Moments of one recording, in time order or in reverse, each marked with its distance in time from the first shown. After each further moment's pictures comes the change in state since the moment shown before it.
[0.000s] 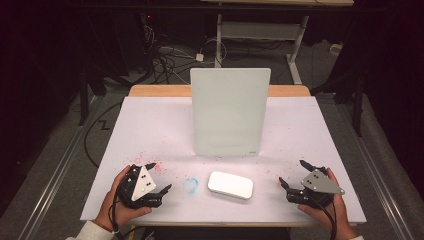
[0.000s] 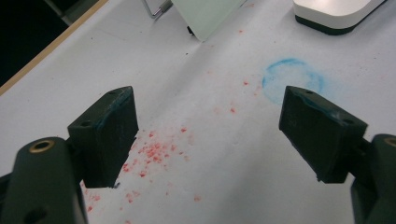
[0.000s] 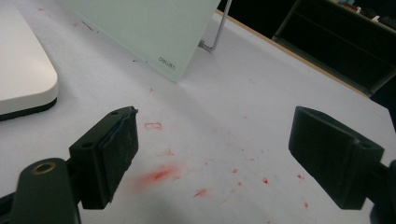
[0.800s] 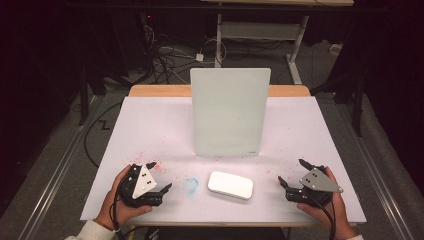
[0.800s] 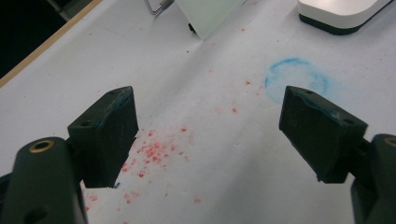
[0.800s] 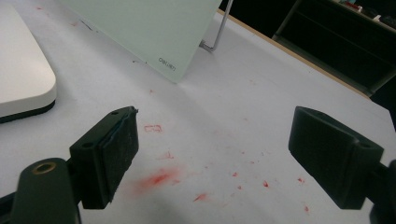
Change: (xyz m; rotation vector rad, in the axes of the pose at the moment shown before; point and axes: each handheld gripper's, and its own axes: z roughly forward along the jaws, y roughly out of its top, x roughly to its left) left arm 0.003 0.000 0.004 0.010 -0.006 -0.018; right arm 0.000 0.003 0.003 0.010 0.003 -0.002
